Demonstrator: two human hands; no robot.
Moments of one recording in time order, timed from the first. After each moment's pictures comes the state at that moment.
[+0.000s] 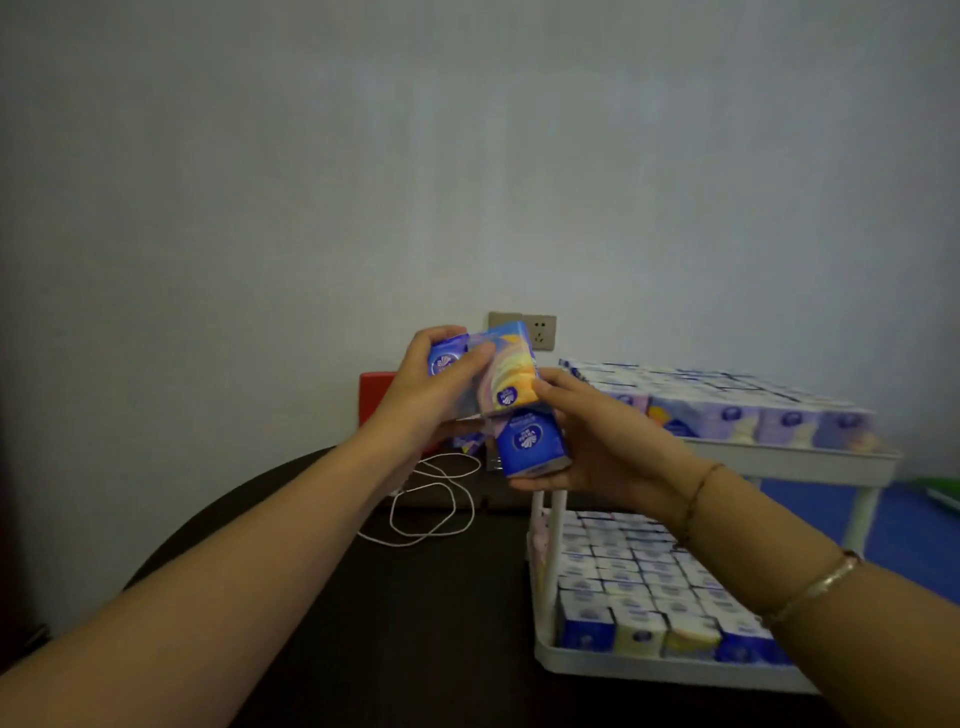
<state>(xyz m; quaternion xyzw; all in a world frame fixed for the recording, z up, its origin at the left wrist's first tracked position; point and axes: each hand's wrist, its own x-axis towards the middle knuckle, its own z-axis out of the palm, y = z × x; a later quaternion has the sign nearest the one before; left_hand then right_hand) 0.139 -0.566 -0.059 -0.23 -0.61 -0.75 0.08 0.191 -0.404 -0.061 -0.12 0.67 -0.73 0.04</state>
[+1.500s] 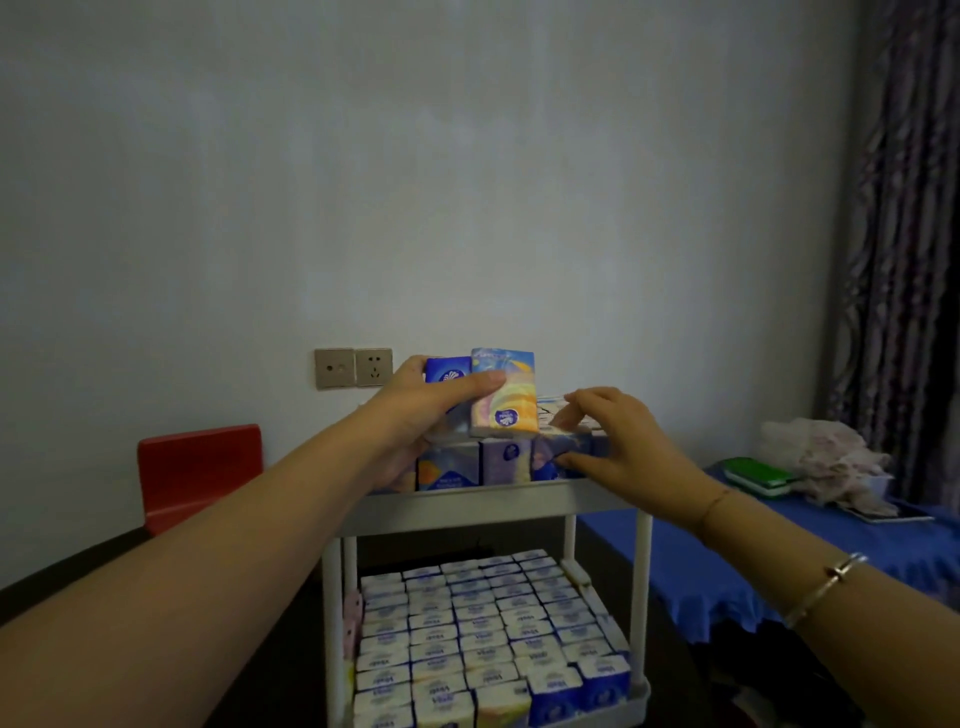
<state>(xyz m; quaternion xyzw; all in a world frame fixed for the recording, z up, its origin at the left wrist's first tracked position) 0.128 -0.368 -0.014 -0.29 -0.64 -0.70 -0.11 0.211 -0.153 -0.060 -0.09 0.92 -0.11 -0.37</state>
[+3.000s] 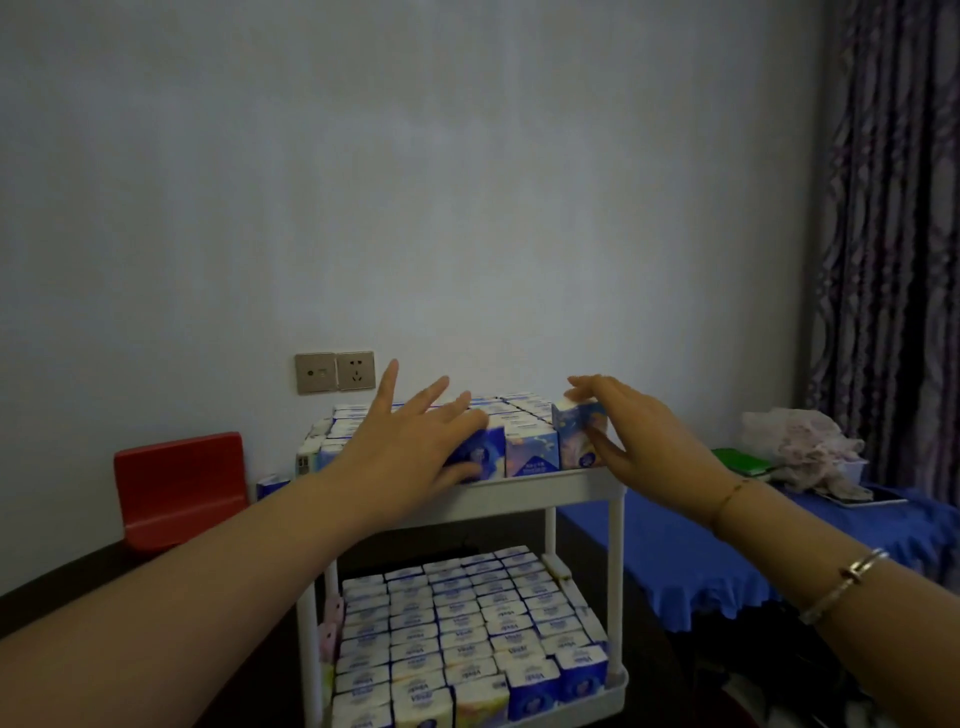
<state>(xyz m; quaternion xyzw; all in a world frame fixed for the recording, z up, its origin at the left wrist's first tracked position) 0.134 -0.365 -0.044 -0.47 -0.81 0.04 0.34 0.240 -0.134 -0.055 -0.04 0.92 -0.05 -0.38</state>
